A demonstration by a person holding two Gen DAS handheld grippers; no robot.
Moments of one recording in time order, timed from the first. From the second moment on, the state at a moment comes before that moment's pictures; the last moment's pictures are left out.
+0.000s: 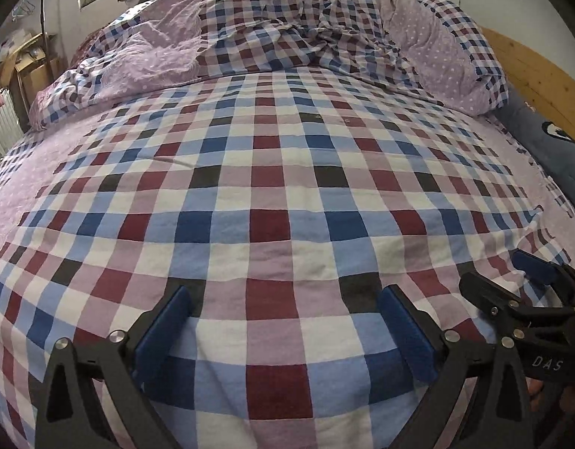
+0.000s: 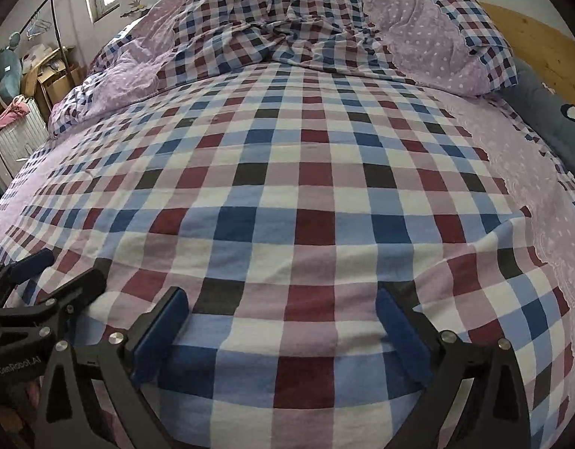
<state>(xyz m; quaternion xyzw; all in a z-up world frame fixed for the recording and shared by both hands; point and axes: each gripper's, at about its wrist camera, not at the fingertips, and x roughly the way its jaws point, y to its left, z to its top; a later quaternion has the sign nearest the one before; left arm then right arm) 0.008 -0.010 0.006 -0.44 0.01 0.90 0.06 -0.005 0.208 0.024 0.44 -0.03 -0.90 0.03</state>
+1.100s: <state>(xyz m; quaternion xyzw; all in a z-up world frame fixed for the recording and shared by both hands) 0.008 -0.010 0.004 -0.44 0.00 0.90 0.06 -0.007 0.209 0.023 0.44 -0.03 -0.90 0.02</state>
